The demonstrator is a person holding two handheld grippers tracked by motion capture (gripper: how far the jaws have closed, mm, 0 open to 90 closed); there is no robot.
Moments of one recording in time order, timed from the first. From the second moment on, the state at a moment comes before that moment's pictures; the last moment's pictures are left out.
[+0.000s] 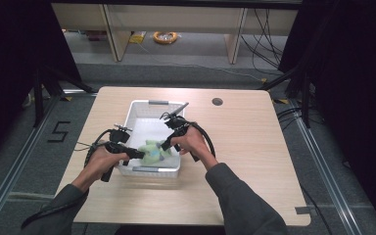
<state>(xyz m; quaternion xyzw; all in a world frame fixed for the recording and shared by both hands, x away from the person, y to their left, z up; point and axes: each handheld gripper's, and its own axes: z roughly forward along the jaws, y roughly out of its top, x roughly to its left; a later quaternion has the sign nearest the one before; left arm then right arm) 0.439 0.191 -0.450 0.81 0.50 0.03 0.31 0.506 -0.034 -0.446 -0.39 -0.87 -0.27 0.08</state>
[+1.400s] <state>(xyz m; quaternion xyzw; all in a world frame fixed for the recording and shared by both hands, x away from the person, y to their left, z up) 0.376 0.162 -0.400 0.78 0.44 0.07 0.45 0.485 -0.065 -0.391 -0.37 -0.87 -0.33 -0.01</state>
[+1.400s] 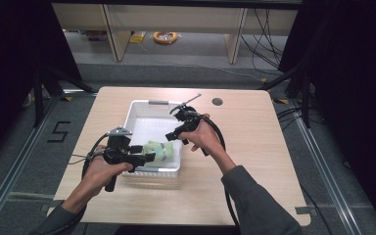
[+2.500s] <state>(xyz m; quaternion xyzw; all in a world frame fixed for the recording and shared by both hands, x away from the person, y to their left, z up) 0.329 0.118 -0.420 0.79 0.37 0.04 0.48 0.398 -0.167 -0.377 -0.34 -0.84 -0.41 -0.04</state>
